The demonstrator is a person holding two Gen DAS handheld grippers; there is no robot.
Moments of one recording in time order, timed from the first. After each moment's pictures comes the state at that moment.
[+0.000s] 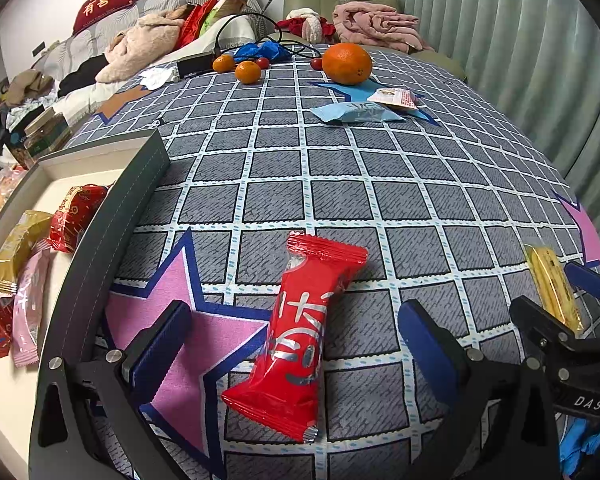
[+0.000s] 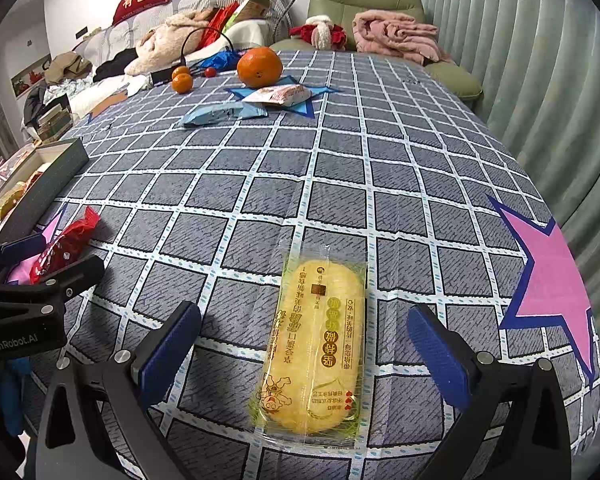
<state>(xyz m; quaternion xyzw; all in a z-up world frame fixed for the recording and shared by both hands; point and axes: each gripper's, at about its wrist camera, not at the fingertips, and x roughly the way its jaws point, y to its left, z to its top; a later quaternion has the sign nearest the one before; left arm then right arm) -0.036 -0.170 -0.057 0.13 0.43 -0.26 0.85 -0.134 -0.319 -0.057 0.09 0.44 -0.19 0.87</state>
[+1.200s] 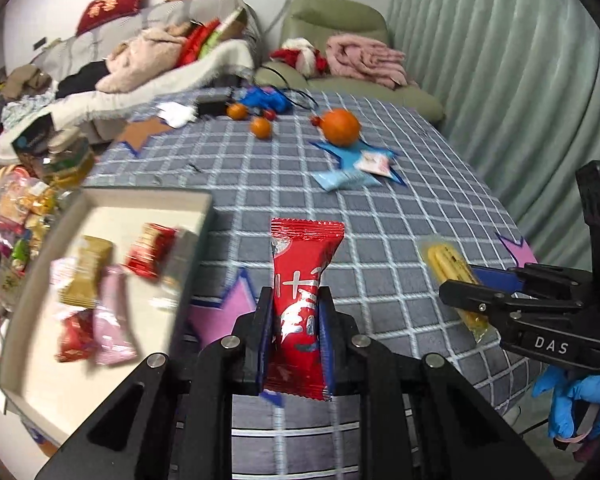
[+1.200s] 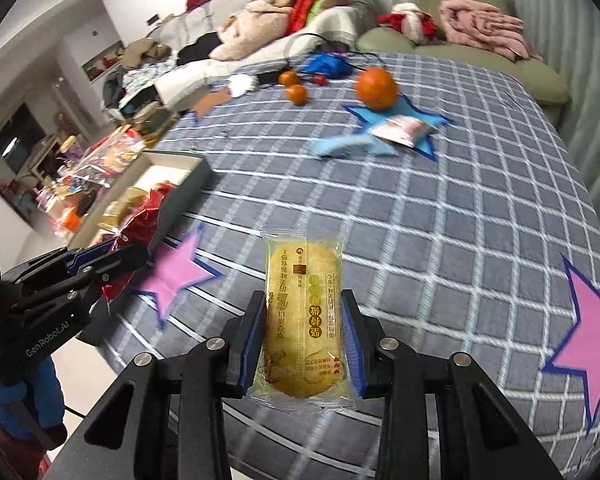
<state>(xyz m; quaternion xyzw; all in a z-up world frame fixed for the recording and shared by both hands) -0.045 -0.105 0.041 0.08 0.41 -0.29 0.86 -0.092 -0.278 0.018 0.13 0.46 -0.01 0.88</state>
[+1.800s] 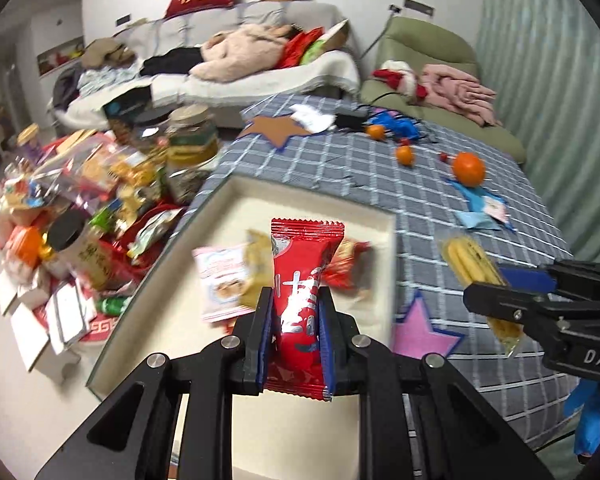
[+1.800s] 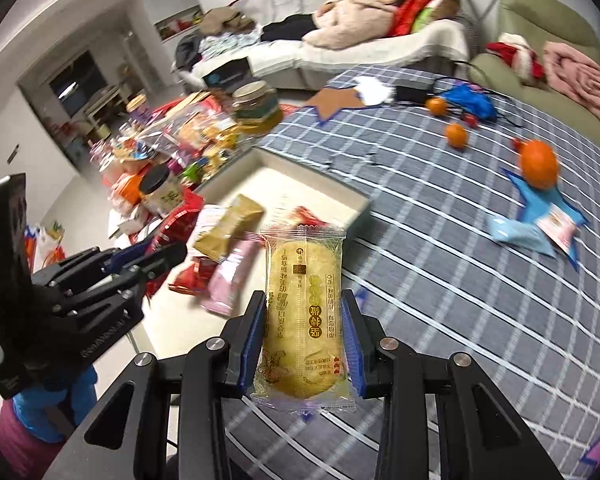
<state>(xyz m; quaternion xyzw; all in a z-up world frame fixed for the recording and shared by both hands) 0.013 0.024 0.037 0.04 0.41 -0.16 0.90 0.007 -0.150 0.041 0.08 0.47 0.12 0.87</state>
